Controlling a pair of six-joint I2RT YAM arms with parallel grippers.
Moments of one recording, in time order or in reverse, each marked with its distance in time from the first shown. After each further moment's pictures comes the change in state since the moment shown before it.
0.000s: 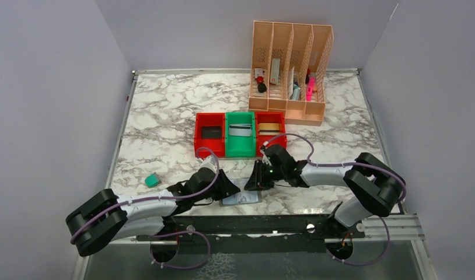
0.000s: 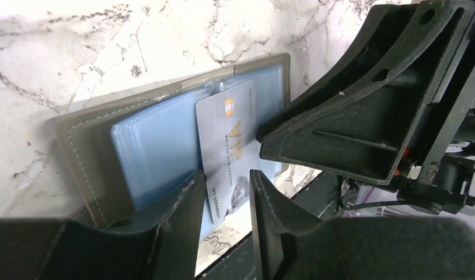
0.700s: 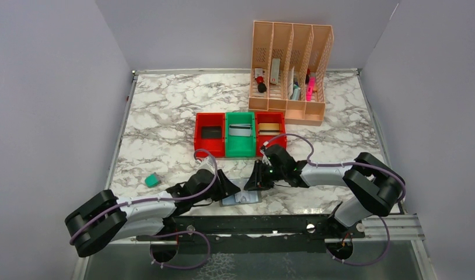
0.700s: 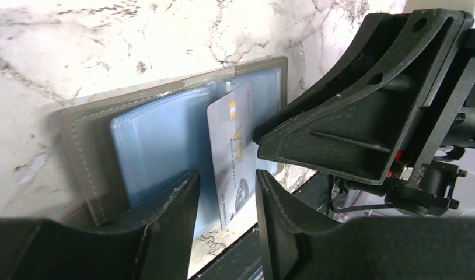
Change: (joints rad) left arm -0.002 -0.045 -0.050 0.037 -0.028 -0.056; right arm 0.000 0.004 -0.003 0.011 -0.002 0.013
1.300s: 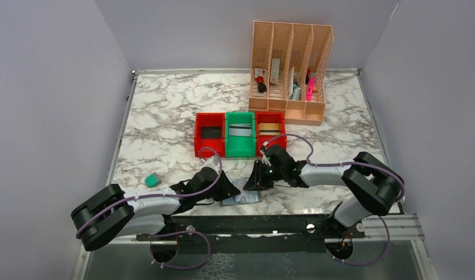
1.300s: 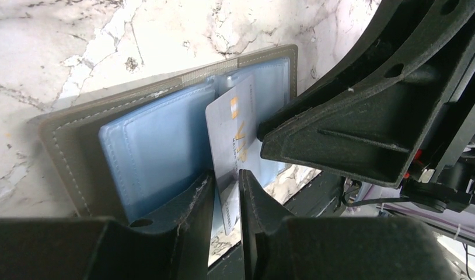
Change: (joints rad) left arm 0.000 0.116 0.056 0.008 0.047 0.043; right arm 0.000 0.008 -0.001 0.009 -0.001 0.003
